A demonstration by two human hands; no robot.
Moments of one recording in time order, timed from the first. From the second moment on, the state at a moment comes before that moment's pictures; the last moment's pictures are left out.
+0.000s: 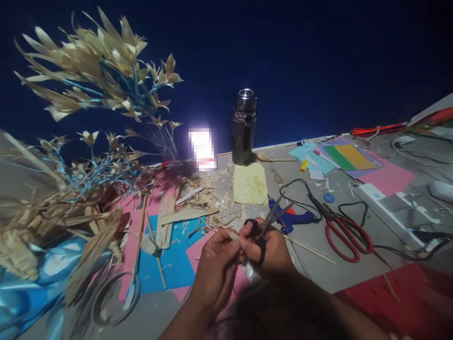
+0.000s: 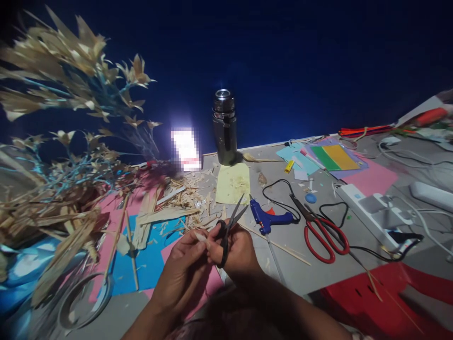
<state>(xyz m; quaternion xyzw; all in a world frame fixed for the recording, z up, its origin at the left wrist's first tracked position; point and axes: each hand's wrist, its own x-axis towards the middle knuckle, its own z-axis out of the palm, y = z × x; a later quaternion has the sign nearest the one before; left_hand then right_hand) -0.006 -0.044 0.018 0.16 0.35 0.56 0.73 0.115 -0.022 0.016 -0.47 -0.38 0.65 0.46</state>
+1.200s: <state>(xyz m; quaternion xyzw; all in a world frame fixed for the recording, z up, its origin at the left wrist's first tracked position) -0.026 -0.037 0.021 0.22 0.46 0.54 0.67 0.158 -0.018 0.023 -0.41 -0.42 0.80 0.13</state>
